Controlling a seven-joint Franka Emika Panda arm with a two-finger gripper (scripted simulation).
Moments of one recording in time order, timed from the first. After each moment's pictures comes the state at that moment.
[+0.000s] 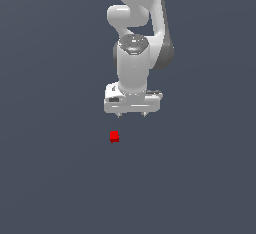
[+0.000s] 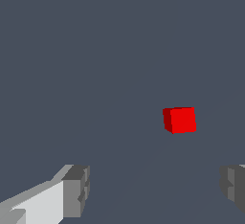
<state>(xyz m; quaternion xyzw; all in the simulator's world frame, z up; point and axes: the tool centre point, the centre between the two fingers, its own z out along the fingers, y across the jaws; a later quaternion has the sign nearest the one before) 0.007 0.015 0.178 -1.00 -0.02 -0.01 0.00</state>
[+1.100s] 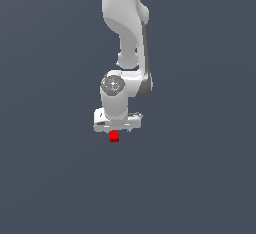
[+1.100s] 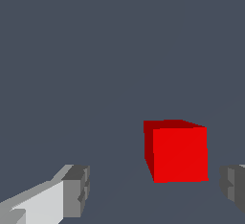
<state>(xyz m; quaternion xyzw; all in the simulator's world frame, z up) 0.018 -0.043 0.064 -1.00 -0.05 0.00 0.00</state>
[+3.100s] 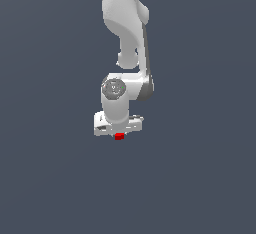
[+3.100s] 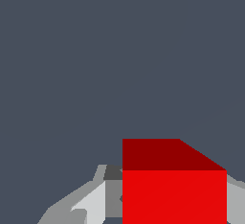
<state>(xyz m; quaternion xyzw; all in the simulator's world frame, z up) 0.034 -0.040 0.065 -1.00 -0.07 0.00 0.00</state>
